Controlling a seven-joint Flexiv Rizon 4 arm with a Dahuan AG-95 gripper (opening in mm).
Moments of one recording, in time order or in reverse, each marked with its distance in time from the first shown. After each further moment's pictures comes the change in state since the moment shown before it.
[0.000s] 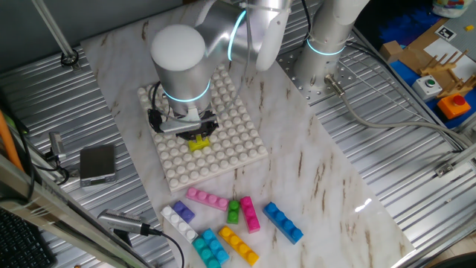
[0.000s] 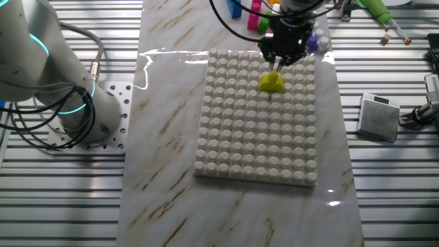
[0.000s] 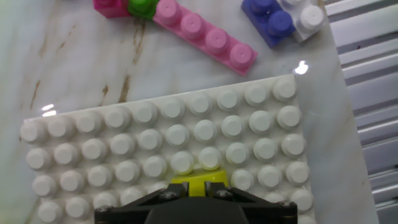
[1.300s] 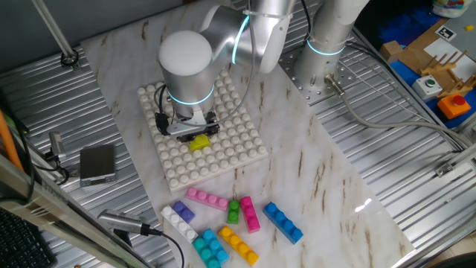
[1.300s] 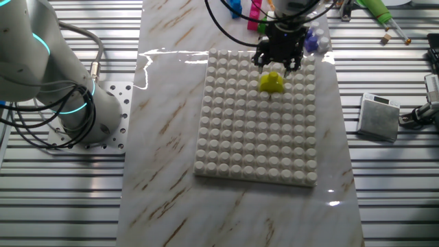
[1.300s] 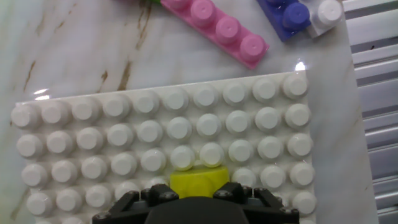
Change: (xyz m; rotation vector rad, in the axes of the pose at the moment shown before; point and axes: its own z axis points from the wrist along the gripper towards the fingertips) arm 0.005 0.001 0.015 0.018 0.002 -0.028
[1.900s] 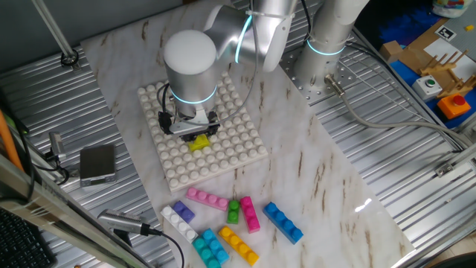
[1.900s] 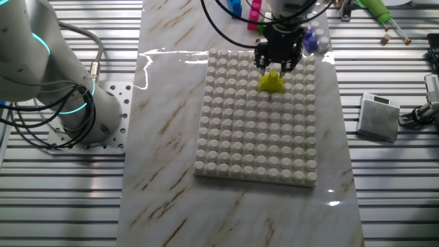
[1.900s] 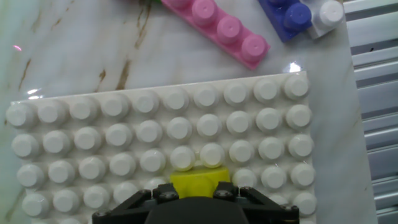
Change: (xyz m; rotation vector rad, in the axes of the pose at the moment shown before) arm 0.001 0.001 0.002 0.016 -0.001 -0.005
